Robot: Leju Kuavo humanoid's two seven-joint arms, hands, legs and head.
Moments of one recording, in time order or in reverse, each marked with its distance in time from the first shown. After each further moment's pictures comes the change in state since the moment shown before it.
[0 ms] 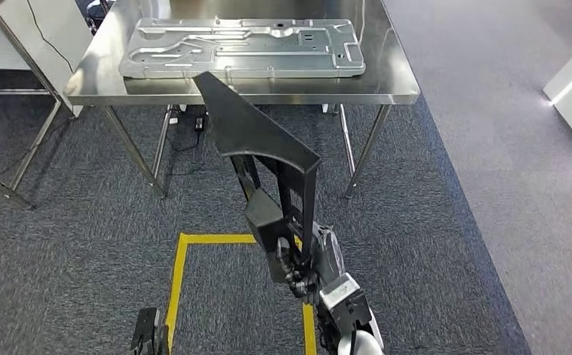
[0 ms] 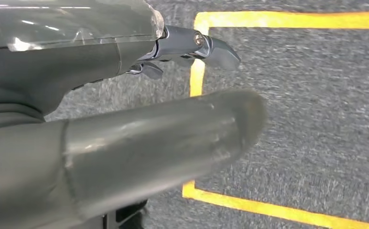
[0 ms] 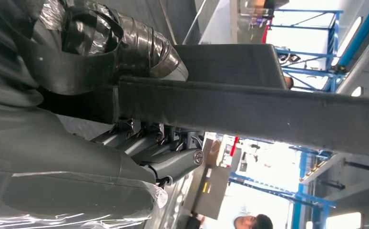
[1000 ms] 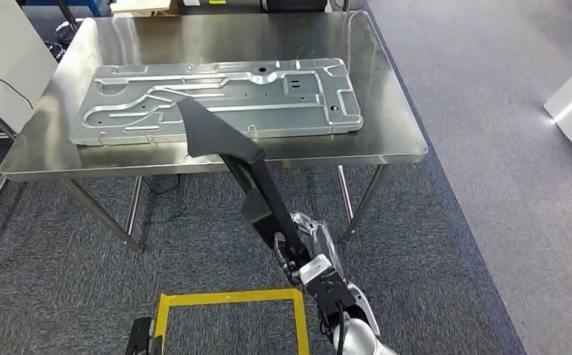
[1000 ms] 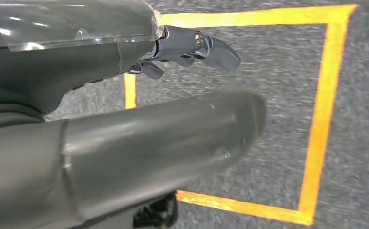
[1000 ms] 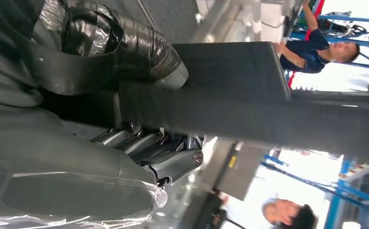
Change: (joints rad) left arm 0.033 0.029 -0.090 -0.004 0.080 0.013 0.017; right arm -0.079 -0.010 -0.004 0.123 0.077 -0.024 0.085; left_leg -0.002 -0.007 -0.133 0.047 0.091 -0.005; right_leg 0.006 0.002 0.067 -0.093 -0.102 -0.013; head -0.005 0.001
